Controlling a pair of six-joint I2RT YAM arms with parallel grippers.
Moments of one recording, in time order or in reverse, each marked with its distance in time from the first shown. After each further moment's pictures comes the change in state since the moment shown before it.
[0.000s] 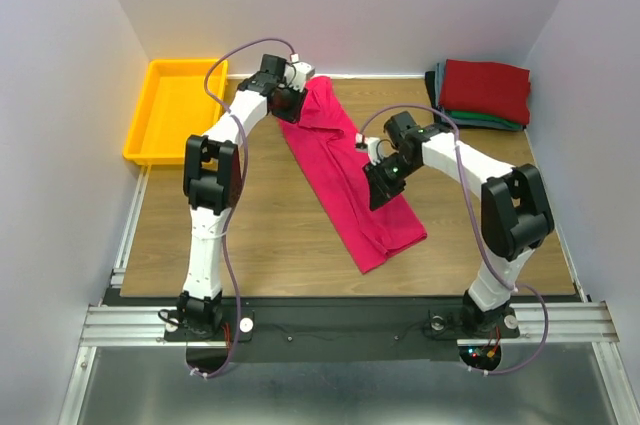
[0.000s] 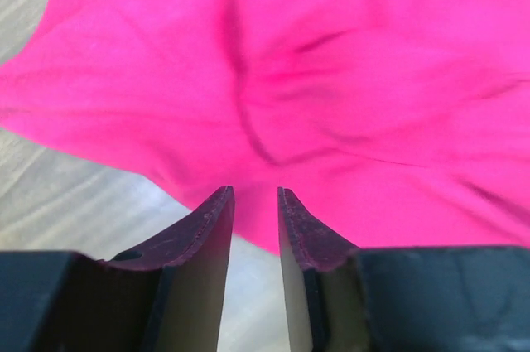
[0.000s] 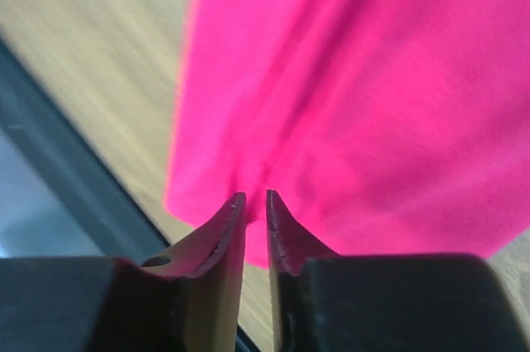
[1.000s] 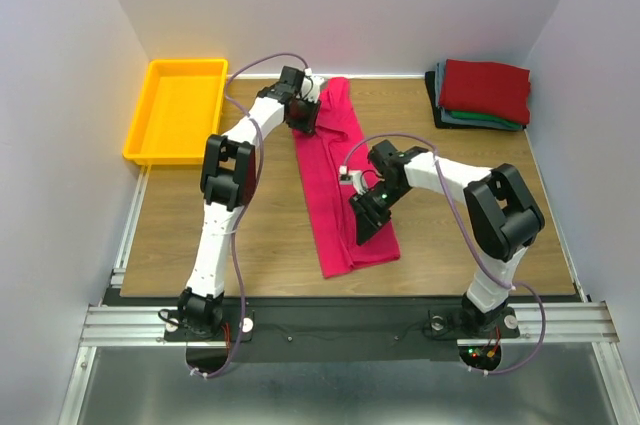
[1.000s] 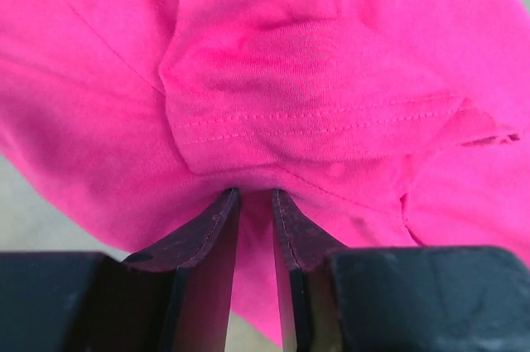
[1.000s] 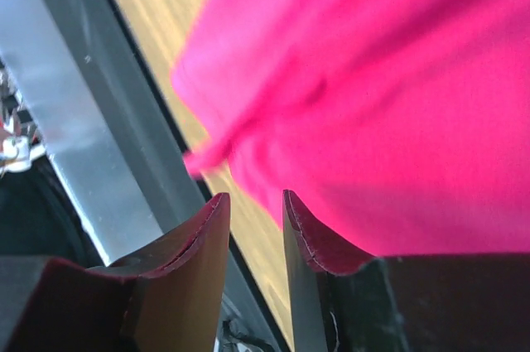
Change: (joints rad) left arm -0.063 0.082 0.011 -0.019 0.022 -0.155; right arm 0.135 0.044 -0.173 0.050 -0.201 -0.030
